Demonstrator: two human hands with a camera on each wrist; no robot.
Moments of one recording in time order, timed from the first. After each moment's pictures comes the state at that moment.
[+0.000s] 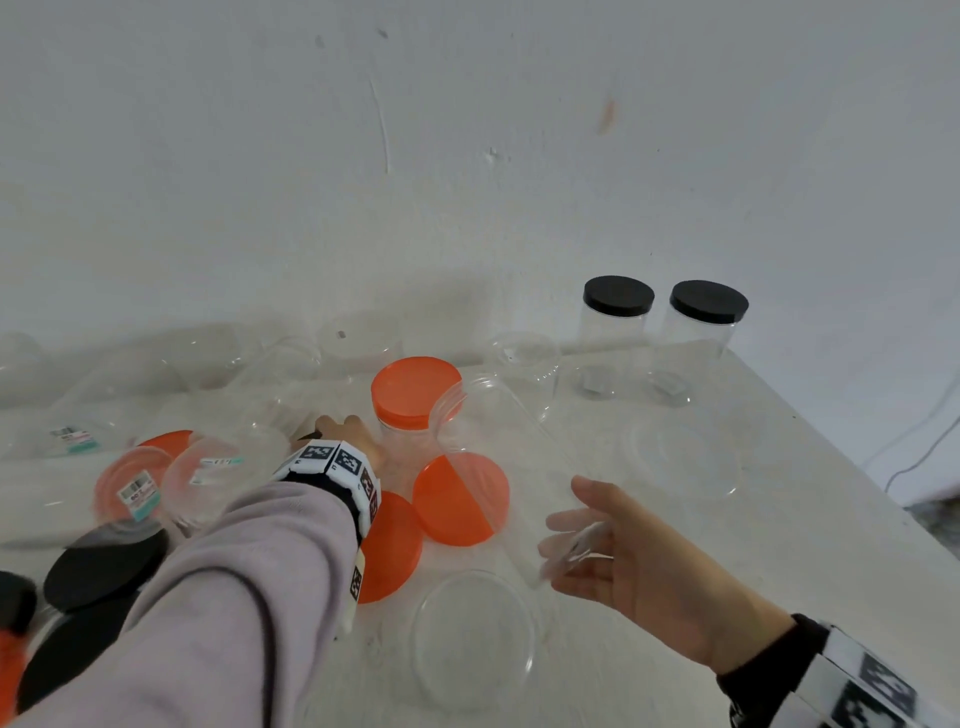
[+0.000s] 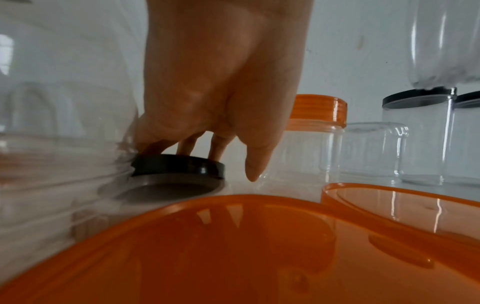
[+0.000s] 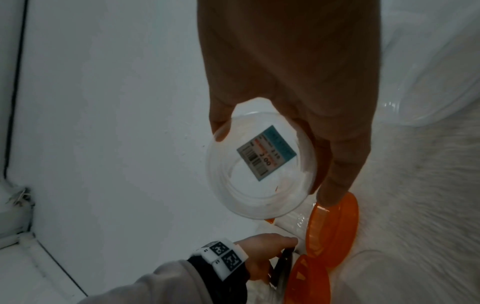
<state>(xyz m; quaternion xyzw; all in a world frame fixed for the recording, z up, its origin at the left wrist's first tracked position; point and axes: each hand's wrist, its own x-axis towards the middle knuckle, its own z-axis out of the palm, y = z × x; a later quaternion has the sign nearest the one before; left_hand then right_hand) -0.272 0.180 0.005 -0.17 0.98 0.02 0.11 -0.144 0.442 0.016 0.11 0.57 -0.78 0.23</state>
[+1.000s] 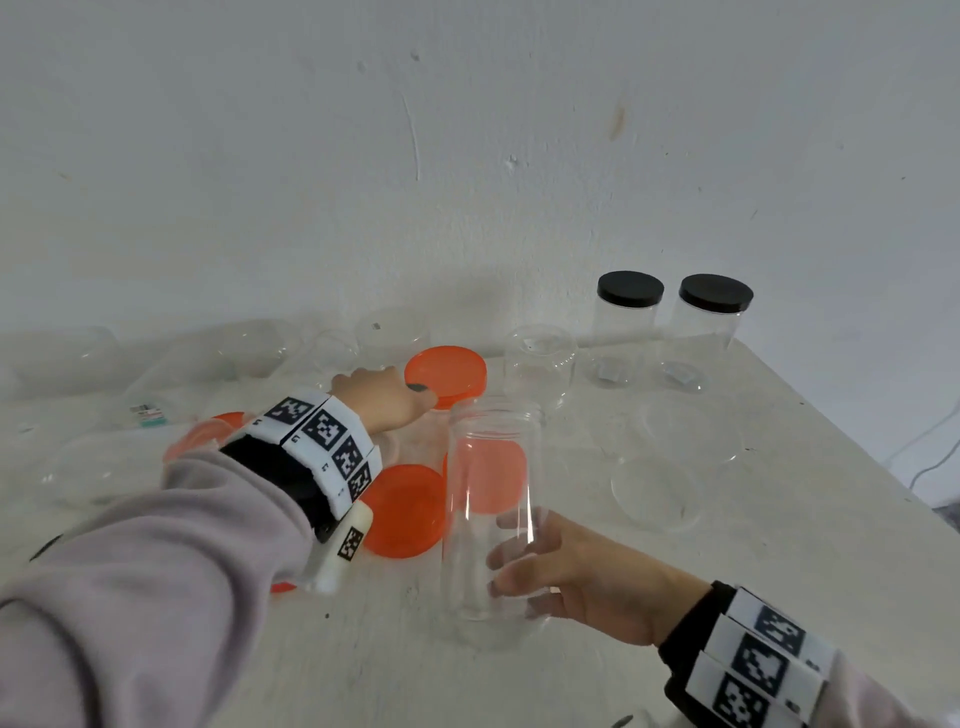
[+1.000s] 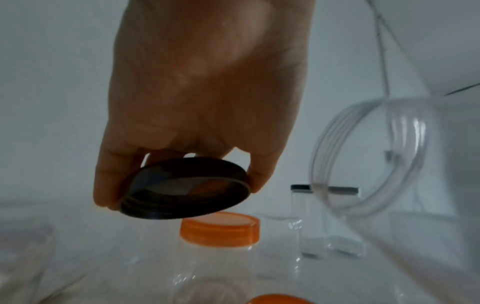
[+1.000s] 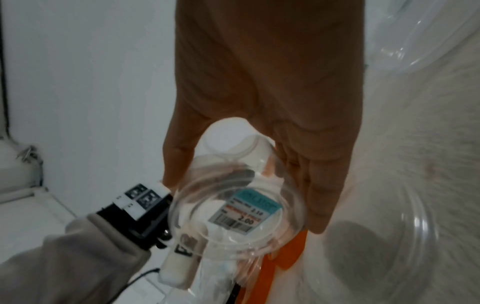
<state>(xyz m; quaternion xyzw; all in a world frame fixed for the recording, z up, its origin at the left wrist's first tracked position) -0.236 0.178 0.077 -0.05 0.99 0.07 0.11 -0.117 0.393 0.012 -0.01 0.62 -0.69 0.37</state>
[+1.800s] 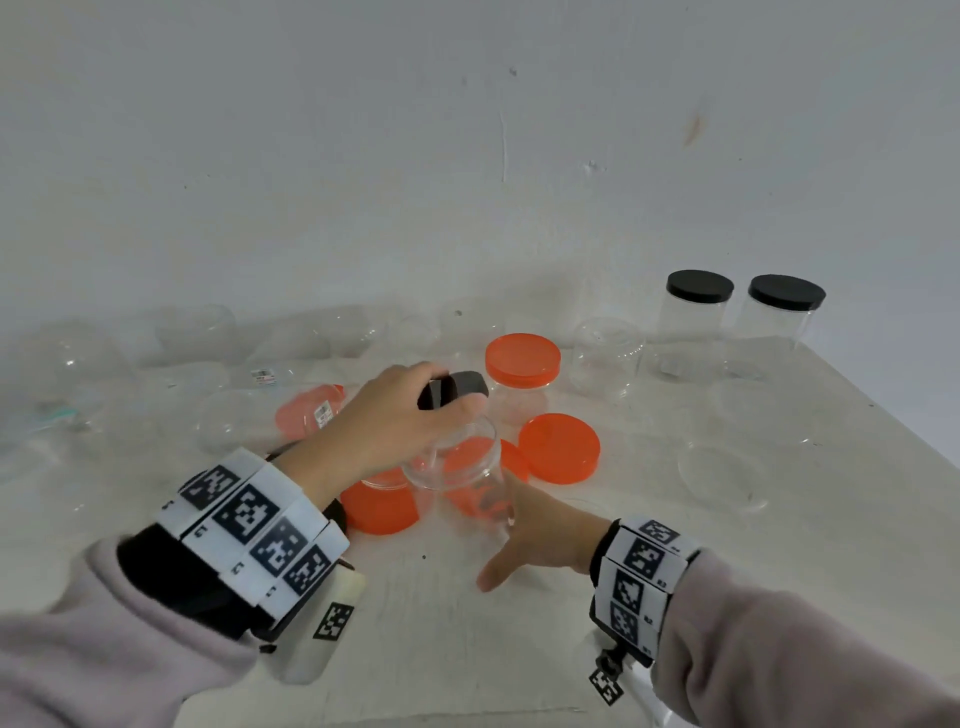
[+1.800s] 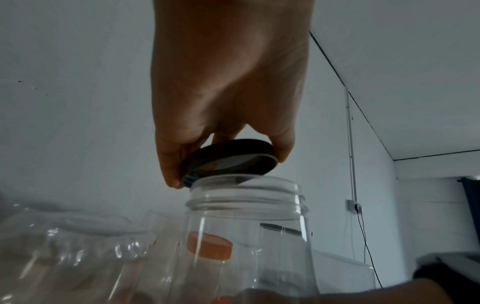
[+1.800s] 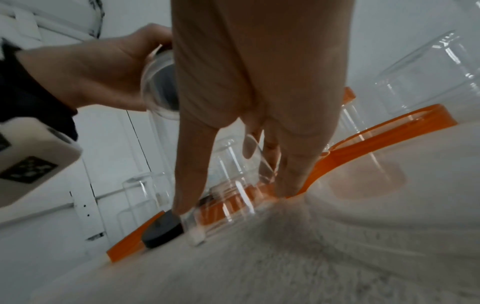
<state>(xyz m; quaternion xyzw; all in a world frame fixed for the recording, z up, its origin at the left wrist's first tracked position) -0.115 0.112 0.100 0.06 0.95 0.30 -0.05 -0.127 0.291 -0.009 -0.18 0.84 -0.42 0.28</state>
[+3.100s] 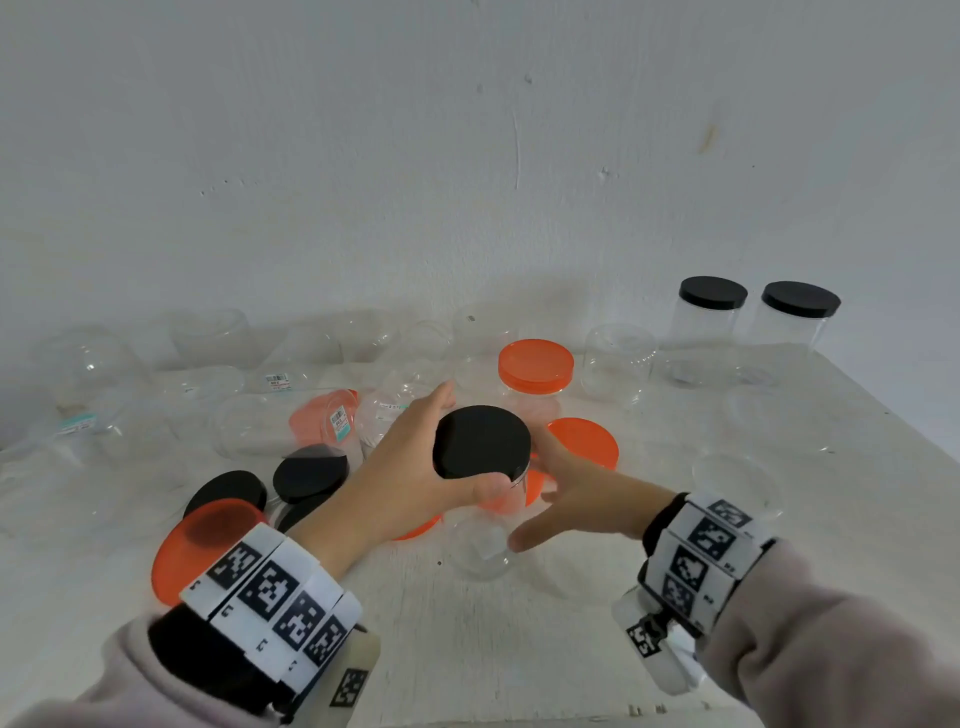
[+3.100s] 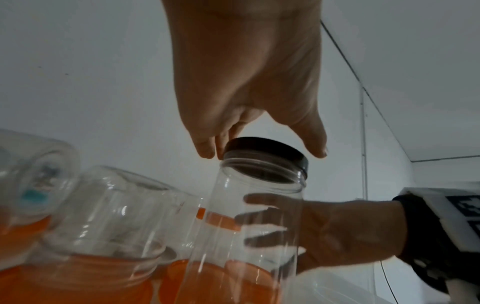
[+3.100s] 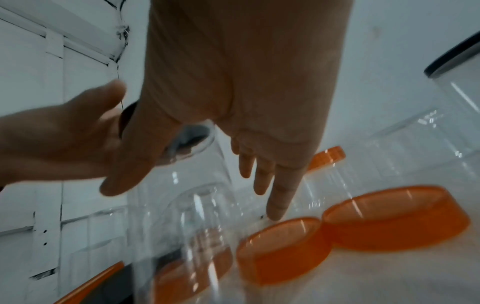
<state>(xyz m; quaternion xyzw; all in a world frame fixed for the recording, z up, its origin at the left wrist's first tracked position) -0.089 0.106 0.071 0.09 0.92 0.38 0.00 -0.142 0.311 0.030 -0.23 0.82 -0.45 0.26</state>
